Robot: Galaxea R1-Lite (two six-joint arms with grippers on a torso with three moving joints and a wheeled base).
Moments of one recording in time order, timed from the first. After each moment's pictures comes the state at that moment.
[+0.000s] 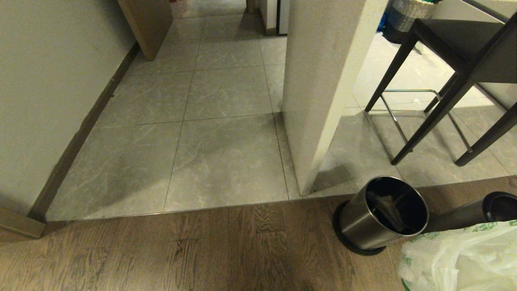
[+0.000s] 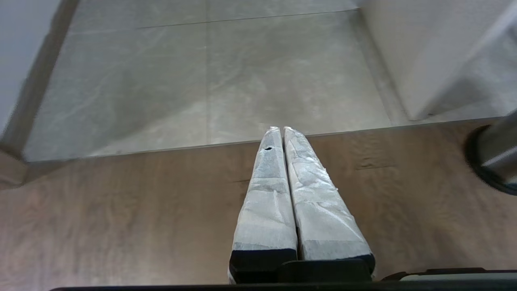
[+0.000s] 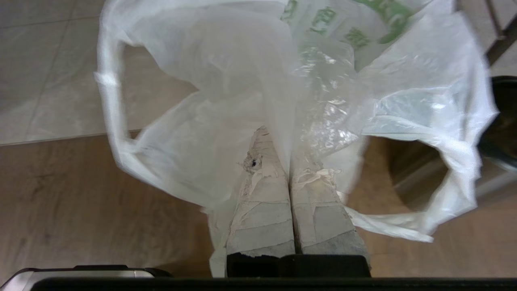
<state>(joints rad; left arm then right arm) 0.00 0.00 0.00 0.00 0.00 -0.01 0.01 0.00 0.00 0.00 0.00 0.02</state>
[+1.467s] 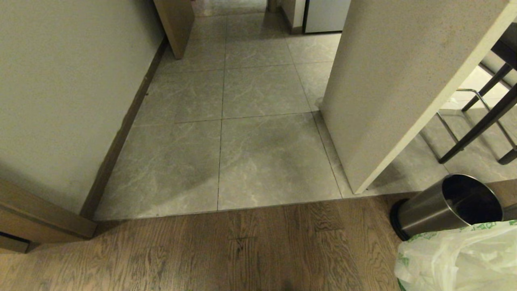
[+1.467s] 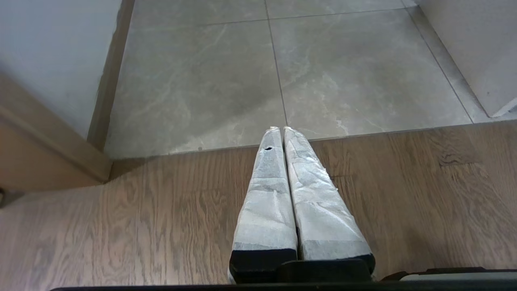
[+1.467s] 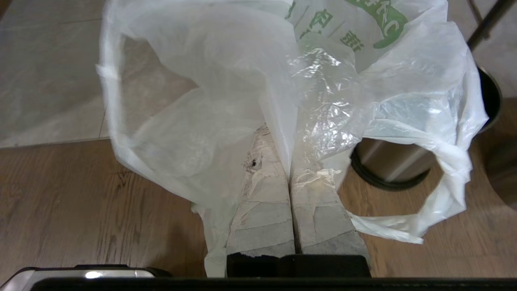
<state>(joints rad) 0.00 0.00 0.00 0.00 0.00 -0.01 0.01 0.00 0.00 0.00 0.00 0.02</state>
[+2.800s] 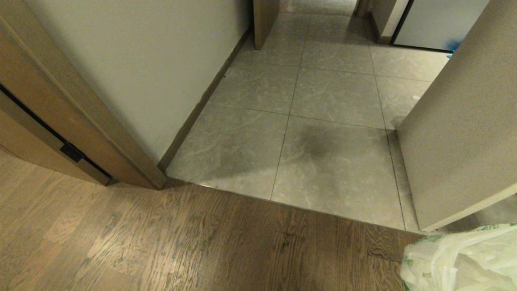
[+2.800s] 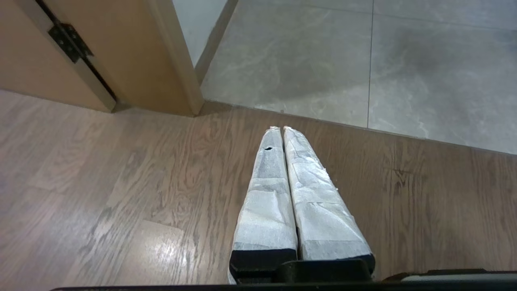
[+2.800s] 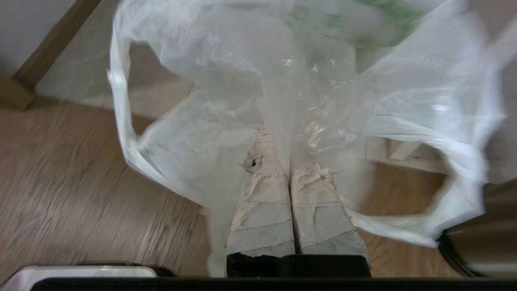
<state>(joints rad) 0.00 0.00 0.00 0.00 0.00 -0.01 0.01 0.00 -0.01 0.01 0.00 0.02</state>
